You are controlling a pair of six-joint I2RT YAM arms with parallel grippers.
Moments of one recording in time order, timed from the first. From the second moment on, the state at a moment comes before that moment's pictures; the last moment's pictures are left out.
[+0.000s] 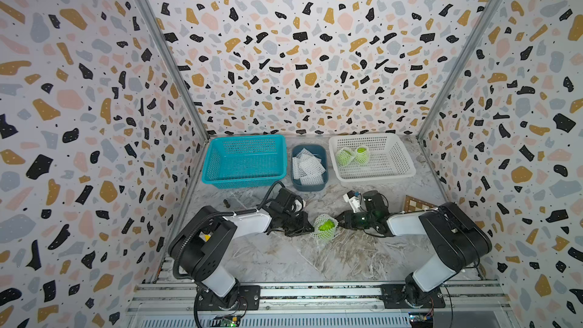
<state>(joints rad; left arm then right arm) -0.63 1.59 0.69 -0.09 0.64 -0.79 0.44 1.61 0.49 0.30 -0.68 0.56</state>
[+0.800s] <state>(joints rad) -0.64 1.54 0.70 -0.14 0.58 -0.79 0.47 1.28 0.61 -0.16 -0.38 0.40</state>
